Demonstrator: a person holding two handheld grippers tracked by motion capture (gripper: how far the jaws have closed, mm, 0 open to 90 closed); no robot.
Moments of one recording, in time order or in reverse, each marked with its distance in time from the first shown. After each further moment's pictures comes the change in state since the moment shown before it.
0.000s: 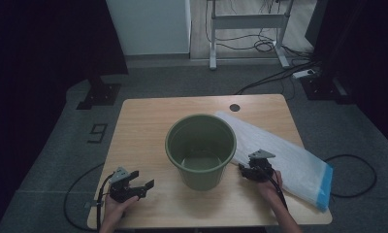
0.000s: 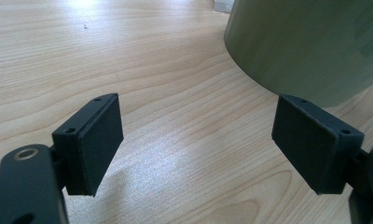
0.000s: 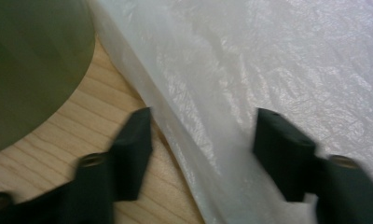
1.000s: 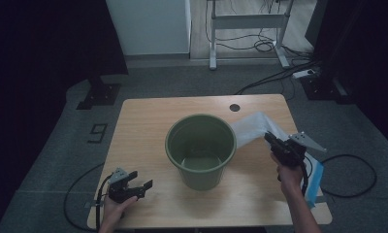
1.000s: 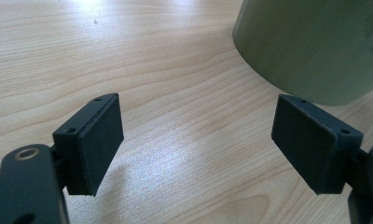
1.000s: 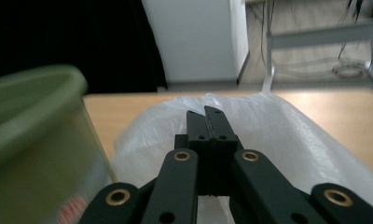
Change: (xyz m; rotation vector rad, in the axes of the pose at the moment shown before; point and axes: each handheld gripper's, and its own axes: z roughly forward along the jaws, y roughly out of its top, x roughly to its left) left arm 0.003 -0.004 -0.002 -0.004 0.017 -0.017; right arm -0.043 0.056 -0.108 -0.516 0.038 0.244
